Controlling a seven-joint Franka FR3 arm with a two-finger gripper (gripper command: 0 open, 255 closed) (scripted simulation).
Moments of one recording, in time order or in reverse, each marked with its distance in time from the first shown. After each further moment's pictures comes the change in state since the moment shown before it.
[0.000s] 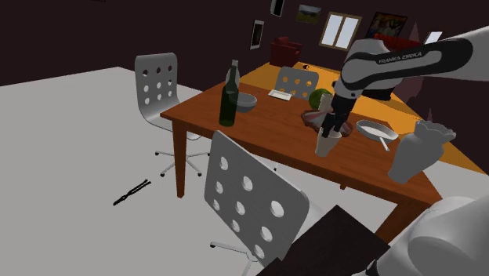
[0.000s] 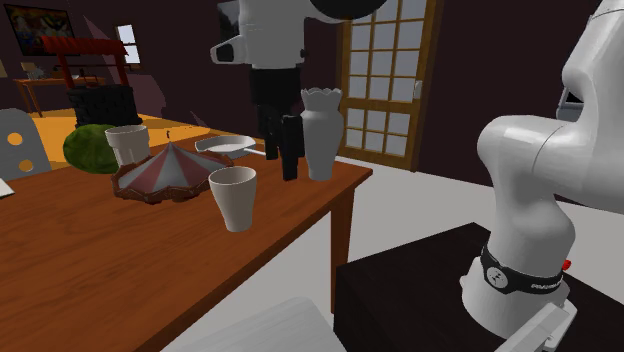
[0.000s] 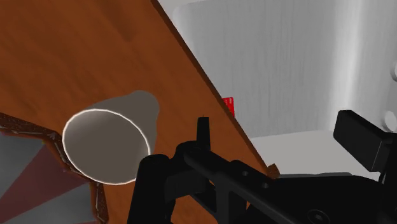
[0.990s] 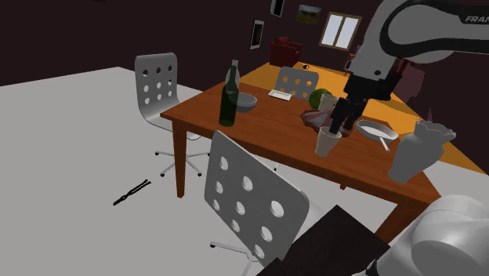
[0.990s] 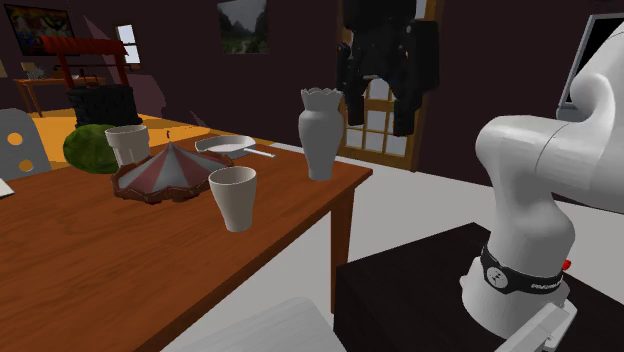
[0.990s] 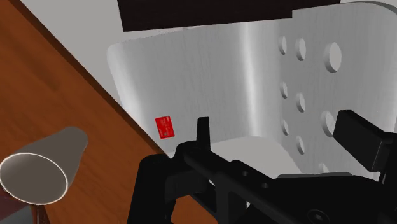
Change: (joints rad) arm 0.064 -0.371 0.189 -0.053 0.162 -0.367 0.229
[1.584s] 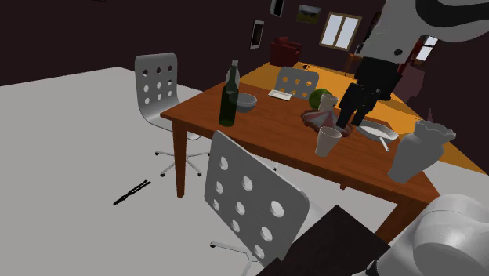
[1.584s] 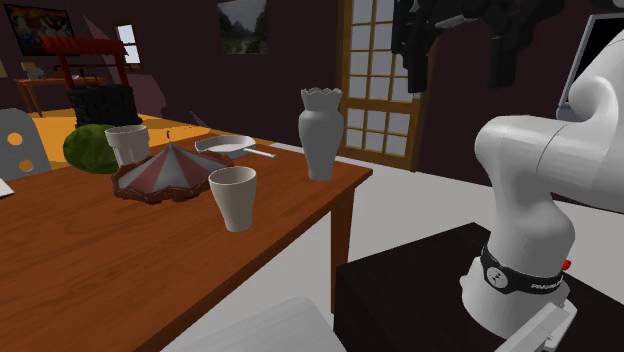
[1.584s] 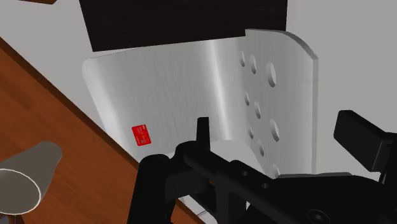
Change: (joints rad) arm 0.037 -0.097 0.085 0.062 0.116 -0.160 0.124
